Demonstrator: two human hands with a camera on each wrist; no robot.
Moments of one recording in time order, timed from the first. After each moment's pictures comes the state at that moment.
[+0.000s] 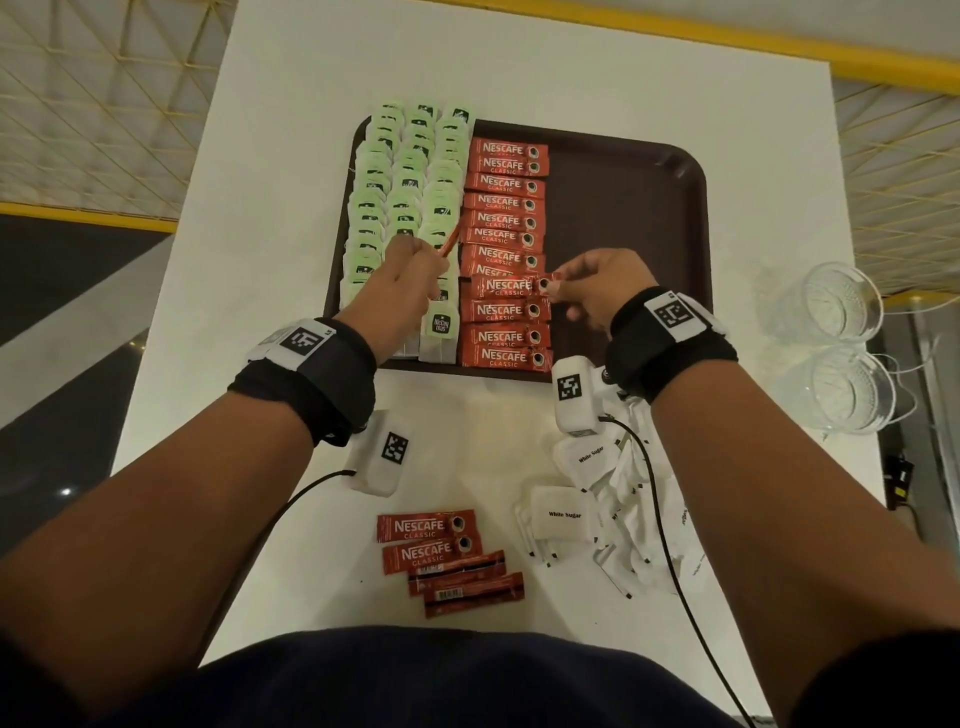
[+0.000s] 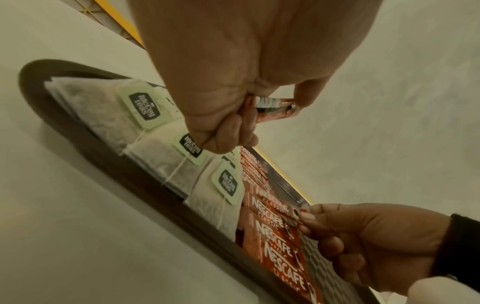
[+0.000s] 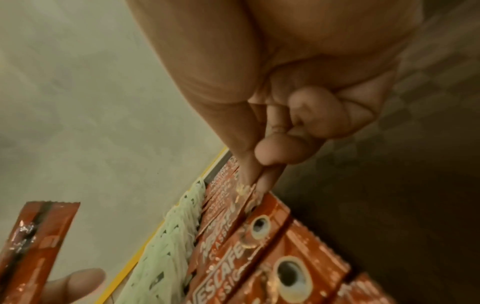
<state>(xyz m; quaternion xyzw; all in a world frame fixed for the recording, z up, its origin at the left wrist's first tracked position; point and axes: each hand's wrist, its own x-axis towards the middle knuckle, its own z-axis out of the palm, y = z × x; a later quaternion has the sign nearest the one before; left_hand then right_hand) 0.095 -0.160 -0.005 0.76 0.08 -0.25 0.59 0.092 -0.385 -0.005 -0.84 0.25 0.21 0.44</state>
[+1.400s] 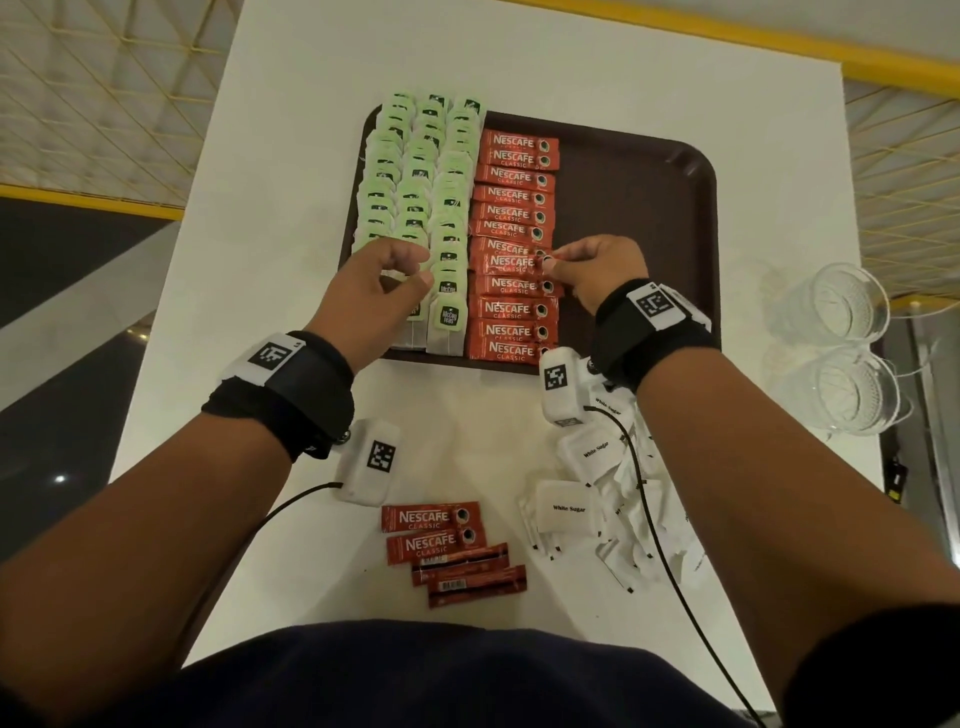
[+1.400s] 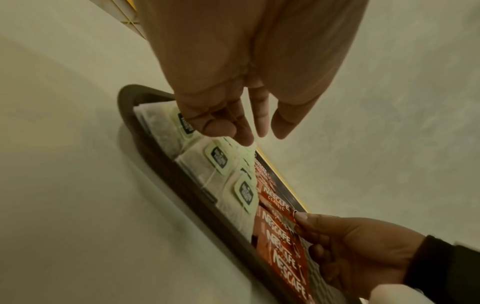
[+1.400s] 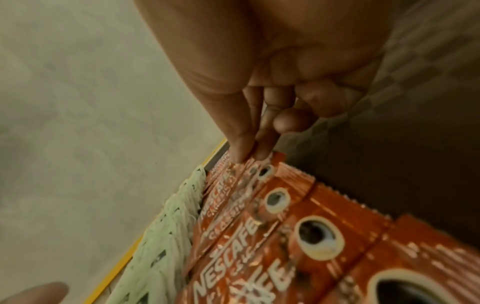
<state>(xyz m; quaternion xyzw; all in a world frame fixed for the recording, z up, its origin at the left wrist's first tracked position) 0.080 -0.128 -0.018 0.83 0.03 -0.13 0.54 0.100 -0.371 -0.017 -0.83 0.26 0.13 0.48</state>
